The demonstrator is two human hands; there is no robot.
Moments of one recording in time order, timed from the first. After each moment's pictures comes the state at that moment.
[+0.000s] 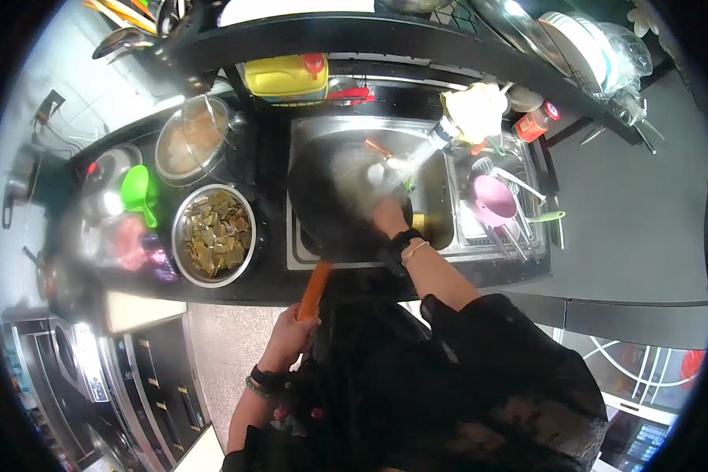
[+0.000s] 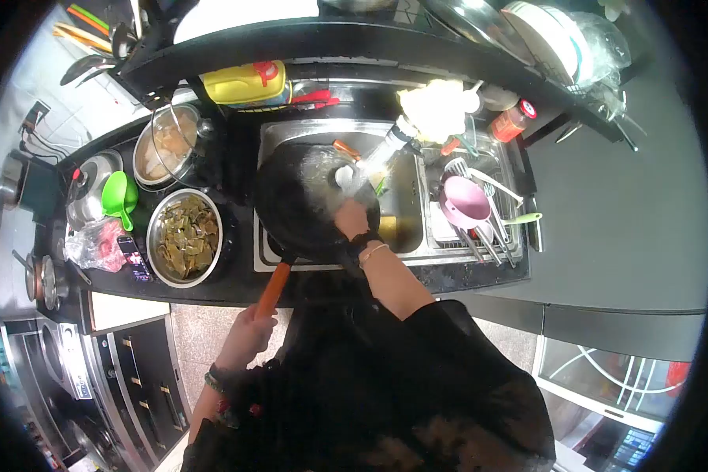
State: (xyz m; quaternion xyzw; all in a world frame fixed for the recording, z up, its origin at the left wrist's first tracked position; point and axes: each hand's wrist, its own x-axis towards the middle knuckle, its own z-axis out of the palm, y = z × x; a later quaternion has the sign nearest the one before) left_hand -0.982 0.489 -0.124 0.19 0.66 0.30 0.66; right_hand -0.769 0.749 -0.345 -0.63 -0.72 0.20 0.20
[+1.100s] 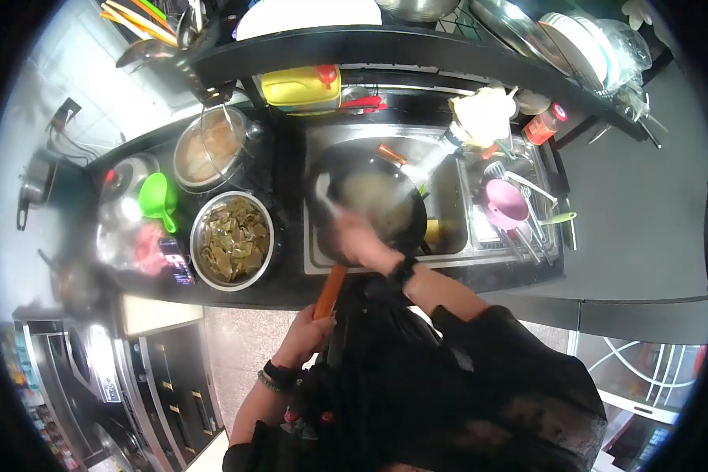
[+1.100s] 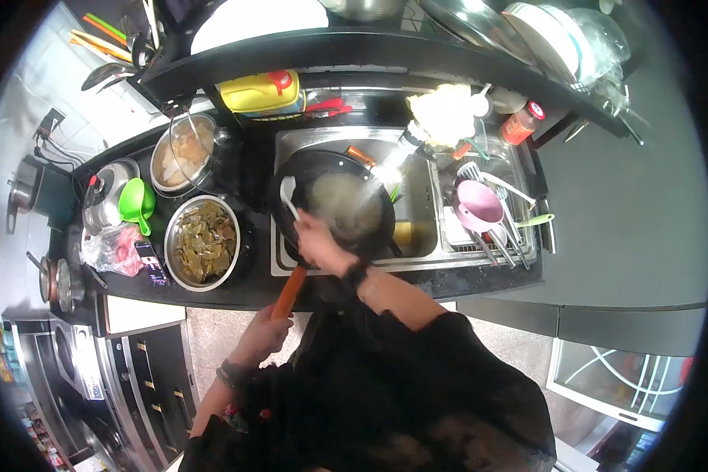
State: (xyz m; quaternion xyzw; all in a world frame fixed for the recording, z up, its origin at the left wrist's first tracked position) left_hand -0.988 0.494 -0.122 0.17 0.61 0.29 0.71; right_hand -0.865 0.677 -0.215 -0.45 -0.35 0.77 0.28
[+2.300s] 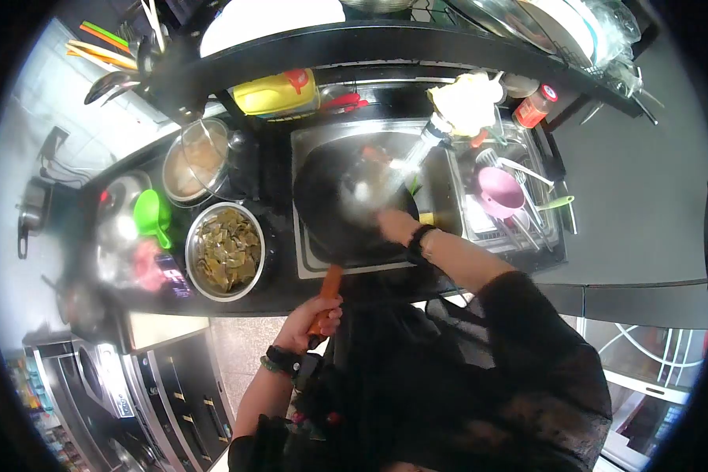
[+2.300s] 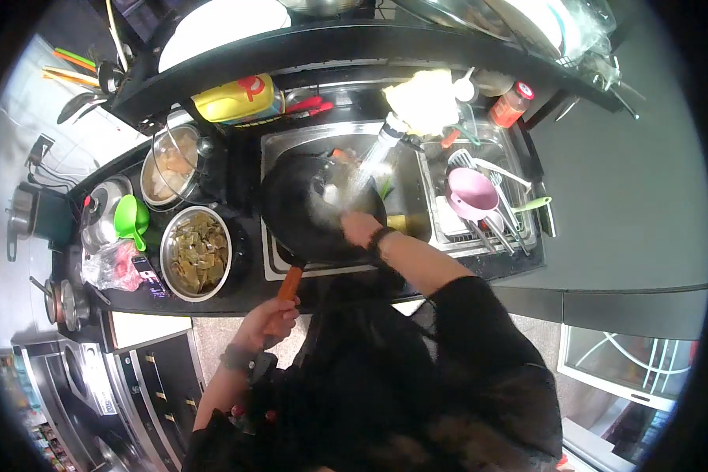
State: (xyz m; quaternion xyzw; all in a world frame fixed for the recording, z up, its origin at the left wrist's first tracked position) left_hand -0.983 0.533 -0.126 -0.04 0.41 0.32 0.85; right_hand -0.747 0.735 -0.268 -0.44 -0.86 0.25 -0.06
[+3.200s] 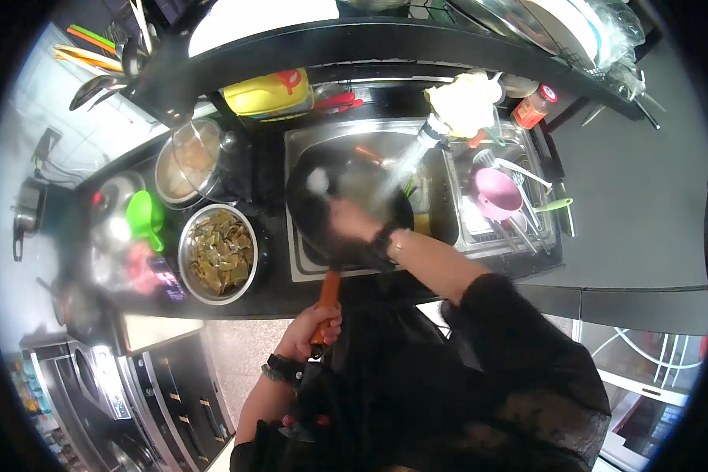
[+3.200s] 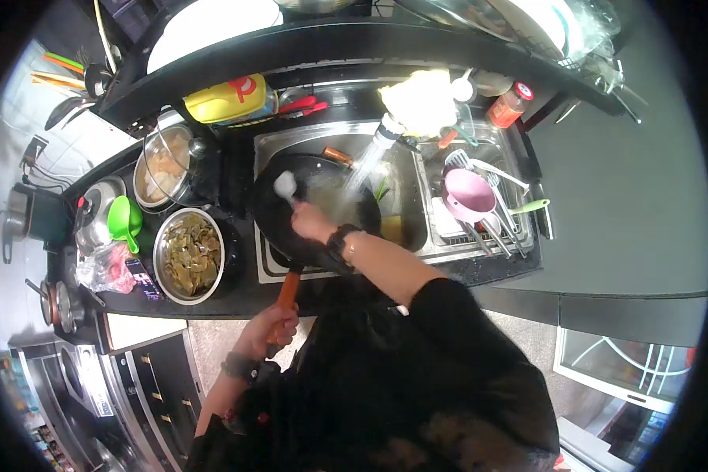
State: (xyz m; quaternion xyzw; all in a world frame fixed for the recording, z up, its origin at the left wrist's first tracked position) left_hand -0.970 0.531 -0.134 0.00 0.44 0.31 0.84; right_hand -0.841 0.761 -0.313 -0.40 -0.86 0.30 0.11
